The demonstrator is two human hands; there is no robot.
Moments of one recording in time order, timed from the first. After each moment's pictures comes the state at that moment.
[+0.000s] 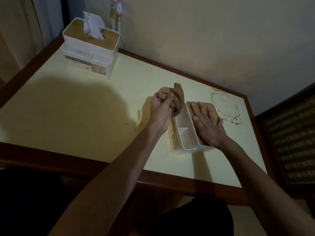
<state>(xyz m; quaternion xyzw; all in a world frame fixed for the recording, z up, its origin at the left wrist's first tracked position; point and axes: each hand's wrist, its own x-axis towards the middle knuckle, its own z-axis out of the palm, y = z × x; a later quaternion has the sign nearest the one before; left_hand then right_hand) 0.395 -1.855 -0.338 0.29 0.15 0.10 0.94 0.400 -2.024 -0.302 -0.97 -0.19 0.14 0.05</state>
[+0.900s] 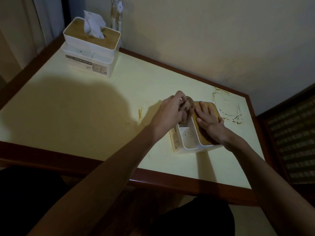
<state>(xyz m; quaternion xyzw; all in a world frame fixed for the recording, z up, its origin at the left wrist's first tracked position) 0.377 -1.848 -0.324 0.83 -0.02 0.11 0.54 0.405 -2.029 -0.288 -0.95 -0.19 0.21 0.16</state>
